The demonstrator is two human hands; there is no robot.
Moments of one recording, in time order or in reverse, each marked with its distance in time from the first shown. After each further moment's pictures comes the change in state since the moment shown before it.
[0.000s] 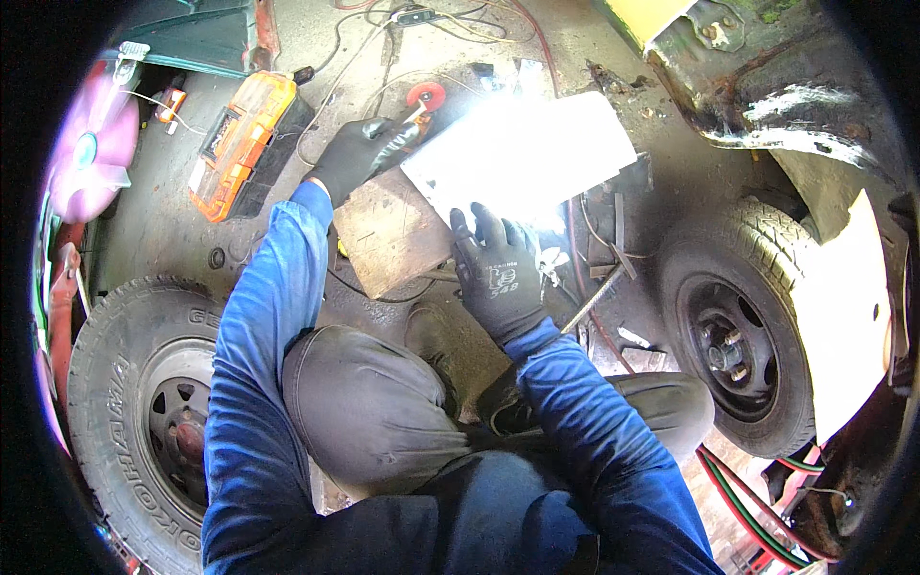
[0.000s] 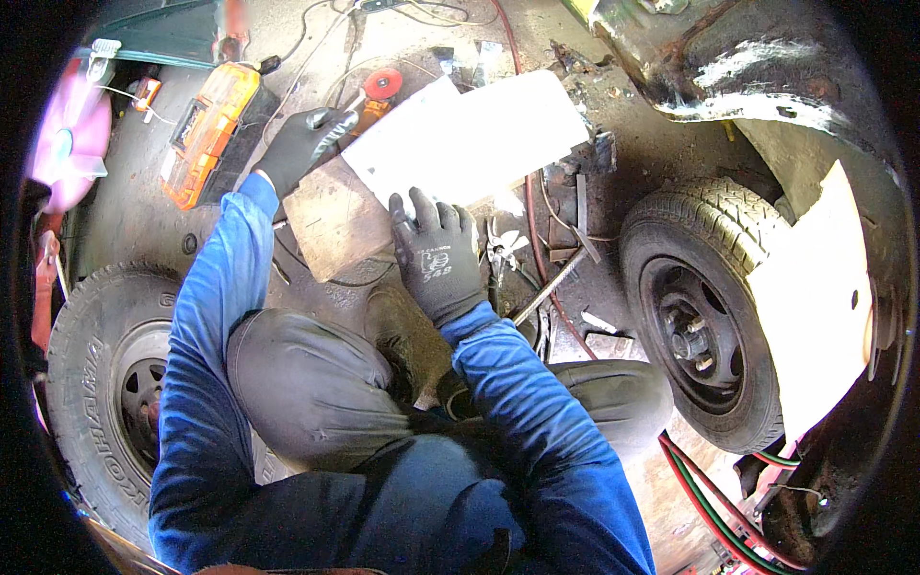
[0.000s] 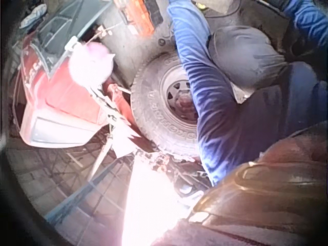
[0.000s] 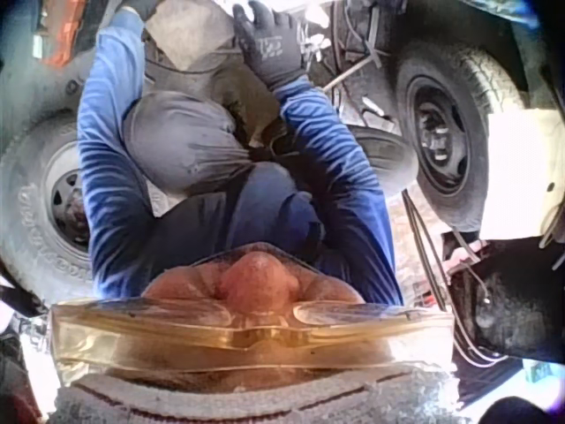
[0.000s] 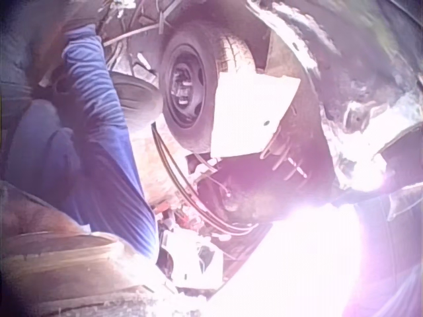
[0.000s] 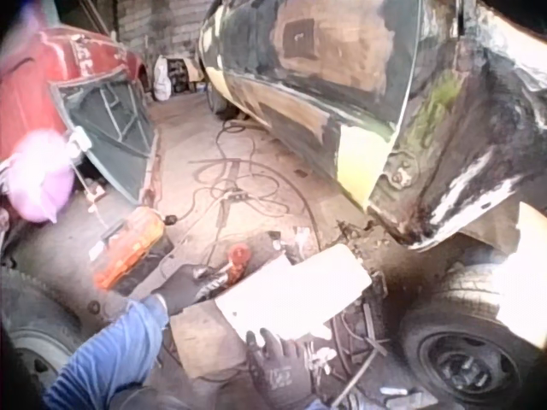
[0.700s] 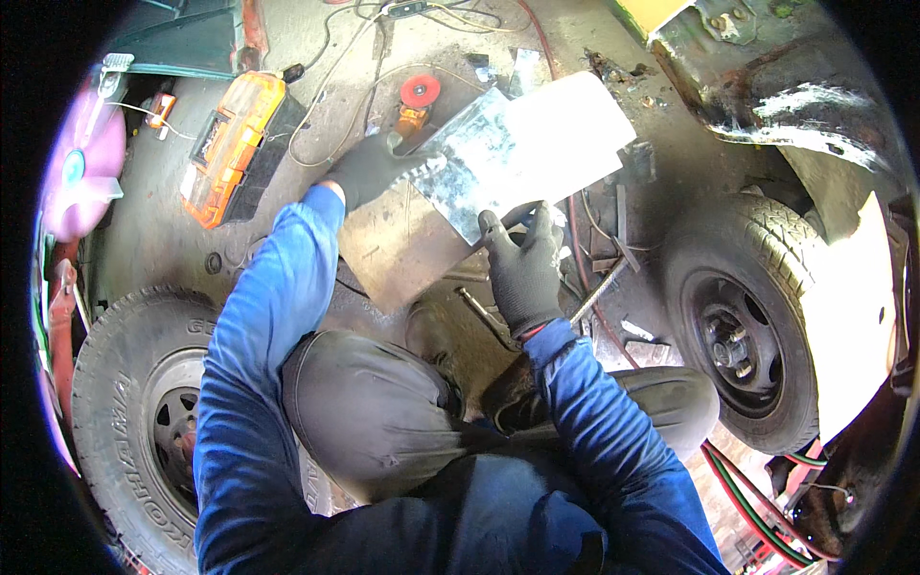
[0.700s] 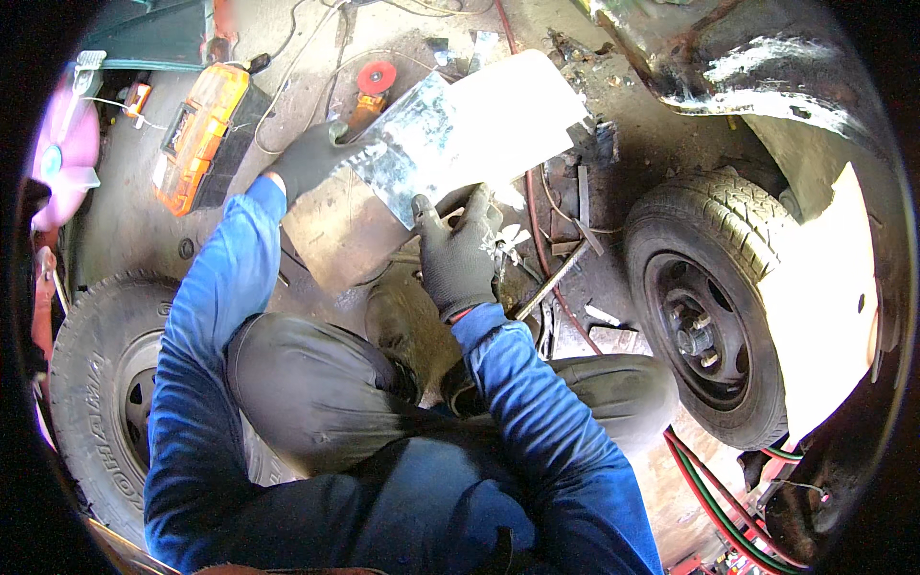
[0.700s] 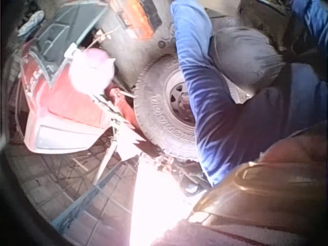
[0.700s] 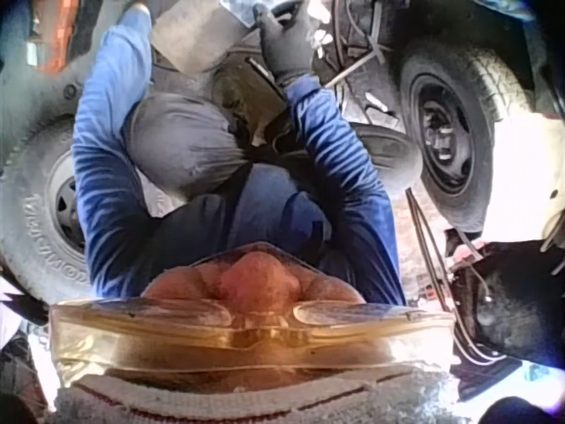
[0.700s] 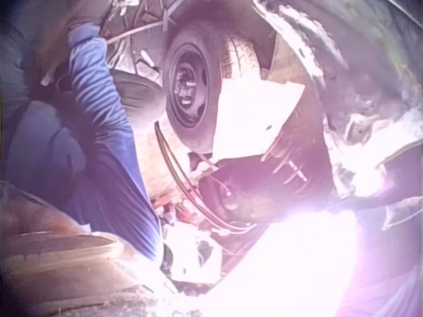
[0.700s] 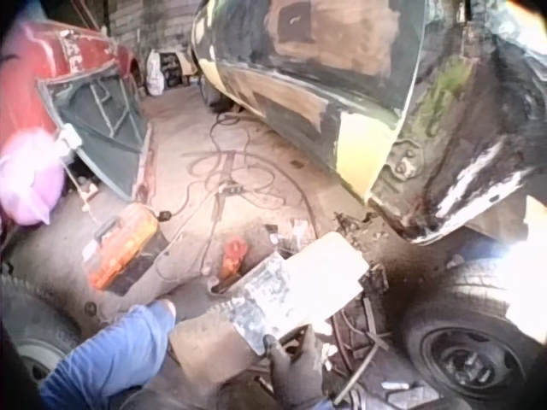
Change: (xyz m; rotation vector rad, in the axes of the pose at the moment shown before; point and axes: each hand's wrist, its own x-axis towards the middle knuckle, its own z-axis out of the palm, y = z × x) left_hand 0.016 -0.006 0.022 0.469 -0.150 0.010; right_hand 0.009 0.009 -0.006 0.626 0.043 0.856
